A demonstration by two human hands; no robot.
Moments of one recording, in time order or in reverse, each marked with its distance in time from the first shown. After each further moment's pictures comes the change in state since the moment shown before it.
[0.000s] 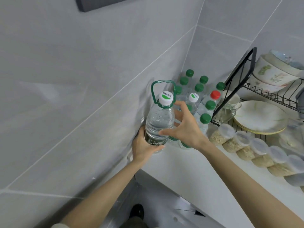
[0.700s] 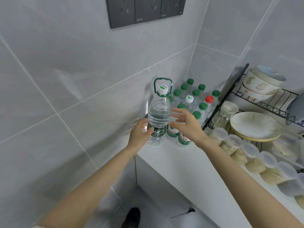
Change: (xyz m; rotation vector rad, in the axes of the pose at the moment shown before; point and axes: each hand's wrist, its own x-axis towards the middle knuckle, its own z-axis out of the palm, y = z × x) left_hand -0.055 0.046 -0.028 -0.040 0.042 0.012; right_hand -0.059 -0.010 -0.034 -0.024 -0.080 -0.054
